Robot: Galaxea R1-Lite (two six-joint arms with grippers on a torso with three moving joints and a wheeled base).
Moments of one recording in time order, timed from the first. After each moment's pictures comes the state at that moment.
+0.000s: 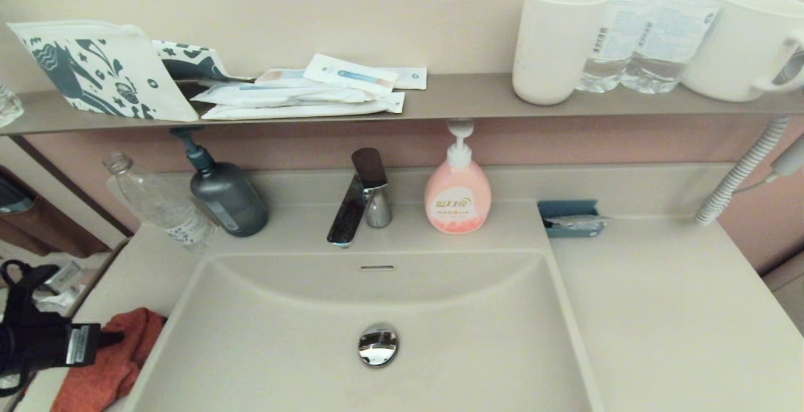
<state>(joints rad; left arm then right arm) 0.72 1.76 -0.70 -0.06 -0.47 0.58 0.01 0.00 0.00 0.00 0.00 -0.03</state>
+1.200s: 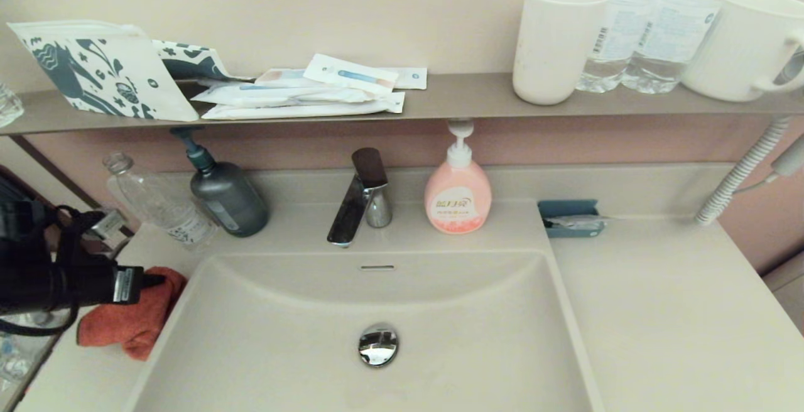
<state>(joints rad) 0.52 1.85 -0.94 -0.08 -0.47 0.47 0.01 0.00 0.00 0.00 0.00 -0.03</state>
